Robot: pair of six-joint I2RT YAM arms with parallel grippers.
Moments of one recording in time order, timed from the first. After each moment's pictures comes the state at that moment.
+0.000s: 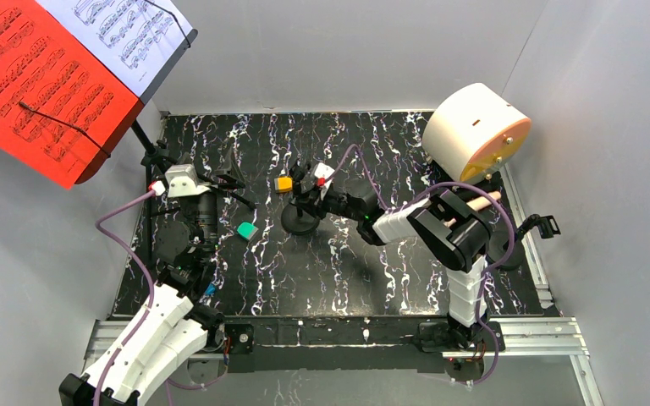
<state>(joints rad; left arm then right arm) -0.46 0.65 0.55 0.56 -0.47 0.08 0.78 1.98 0.92 1.00 -0.46 -0.05</state>
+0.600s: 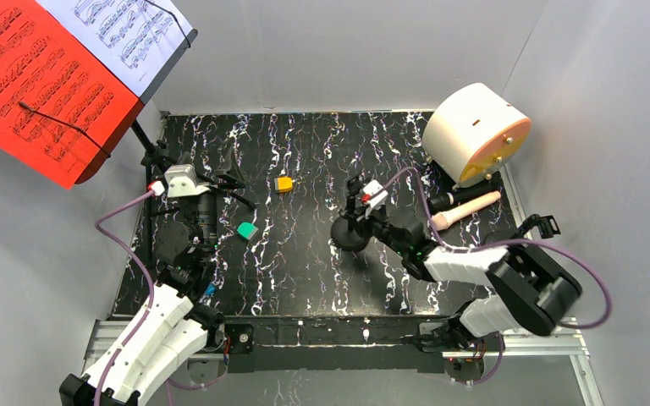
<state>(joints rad) -0.45 0.65 0.55 0.56 -0.46 0.07 0.78 1.44 0.45 0.81 -0.05 -0.03</state>
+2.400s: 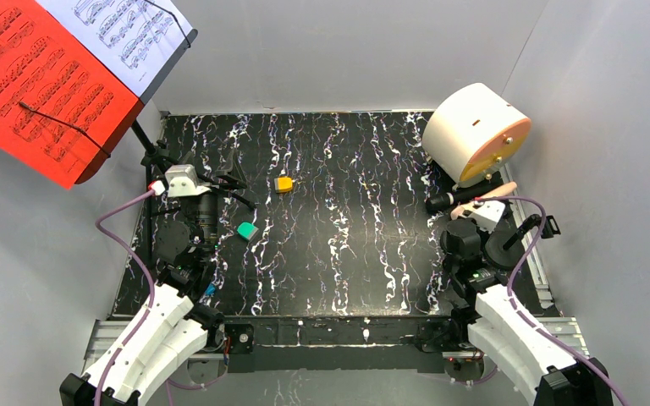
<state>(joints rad) -0.45 0.65 0.55 0.56 -0.44 0.04 0.37 0.68 0.24 0.01 0.84 0.28</state>
